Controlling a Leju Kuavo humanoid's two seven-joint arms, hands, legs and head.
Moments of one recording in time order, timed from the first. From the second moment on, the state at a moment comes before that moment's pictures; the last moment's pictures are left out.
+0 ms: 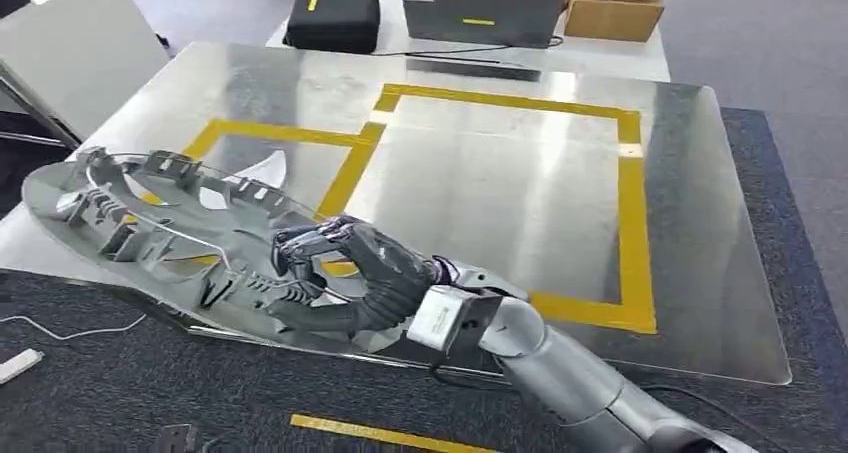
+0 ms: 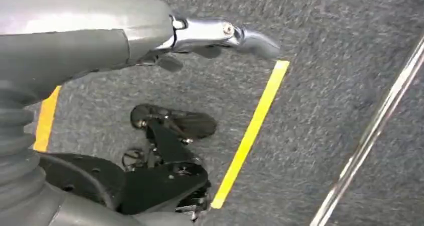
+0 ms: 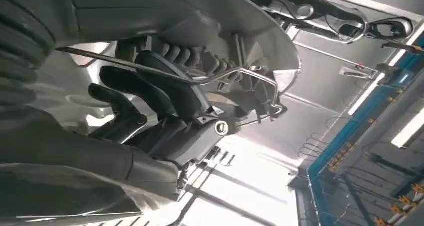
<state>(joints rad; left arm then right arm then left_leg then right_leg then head) -0.05 -0.14 0.78 -0.23 -0.44 -0.06 -0.50 -0.53 0.14 0.82 -1.45 0.10 0.29 -0.45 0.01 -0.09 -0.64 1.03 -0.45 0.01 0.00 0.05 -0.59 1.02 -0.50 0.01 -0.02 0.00</state>
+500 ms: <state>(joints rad) -0.06 -0.14 0.78 -0.23 -0.48 -0.08 -0.51 -0.67 0.15 0.75 -1.15 0.26 0.14 -0.36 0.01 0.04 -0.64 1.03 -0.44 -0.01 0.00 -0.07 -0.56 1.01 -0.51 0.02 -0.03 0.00</state>
